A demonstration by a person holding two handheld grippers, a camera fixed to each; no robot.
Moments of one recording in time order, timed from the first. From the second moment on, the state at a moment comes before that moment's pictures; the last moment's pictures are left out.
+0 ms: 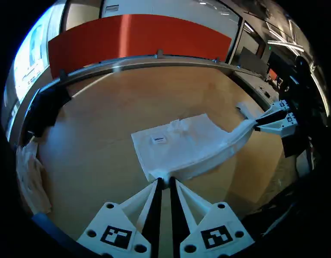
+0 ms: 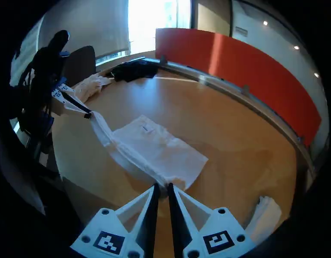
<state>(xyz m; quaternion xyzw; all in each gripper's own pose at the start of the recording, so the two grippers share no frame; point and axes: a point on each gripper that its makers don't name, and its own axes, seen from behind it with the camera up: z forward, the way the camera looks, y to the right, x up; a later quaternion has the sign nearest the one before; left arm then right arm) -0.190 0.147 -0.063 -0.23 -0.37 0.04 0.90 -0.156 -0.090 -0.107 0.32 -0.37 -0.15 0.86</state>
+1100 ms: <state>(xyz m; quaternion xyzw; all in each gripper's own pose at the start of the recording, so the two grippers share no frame) -0.242 0.151 0.022 -0.22 -0.38 0.06 0.90 -0.218 -0.082 -0.032 0.30 -0.41 -0.16 0.85</state>
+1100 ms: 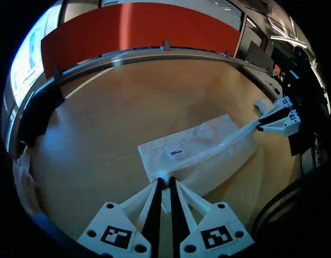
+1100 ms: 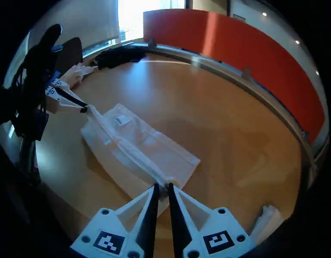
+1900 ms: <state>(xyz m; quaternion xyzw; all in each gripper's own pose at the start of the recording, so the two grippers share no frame) -0.272 0.147 0.062 -0.19 -0.38 0.07 0.90 -0.251 -0.072 0.009 0.25 -0.42 -0.15 0.86</state>
